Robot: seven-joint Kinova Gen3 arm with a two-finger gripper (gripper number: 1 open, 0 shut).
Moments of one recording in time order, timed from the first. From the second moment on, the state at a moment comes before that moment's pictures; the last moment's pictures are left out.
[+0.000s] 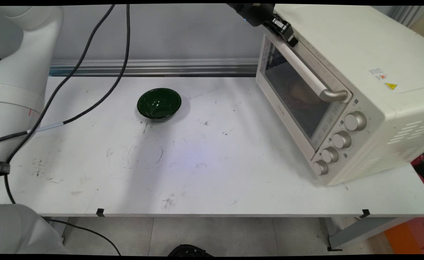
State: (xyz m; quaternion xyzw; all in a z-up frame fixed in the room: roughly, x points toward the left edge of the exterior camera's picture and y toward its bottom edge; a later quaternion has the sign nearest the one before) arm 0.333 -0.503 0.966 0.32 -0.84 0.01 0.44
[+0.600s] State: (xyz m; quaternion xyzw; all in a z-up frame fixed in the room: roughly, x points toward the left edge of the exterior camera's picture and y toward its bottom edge) arm 0.340 -0.497 0.970 0.32 -0.85 0.01 0.43
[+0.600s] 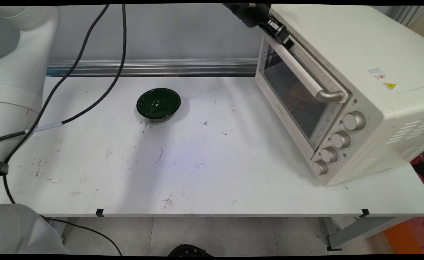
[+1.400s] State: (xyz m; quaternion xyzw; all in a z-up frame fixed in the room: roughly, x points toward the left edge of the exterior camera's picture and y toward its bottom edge) arm 0.358 -0.479 0.972 0.31 -0.86 0.00 0.40
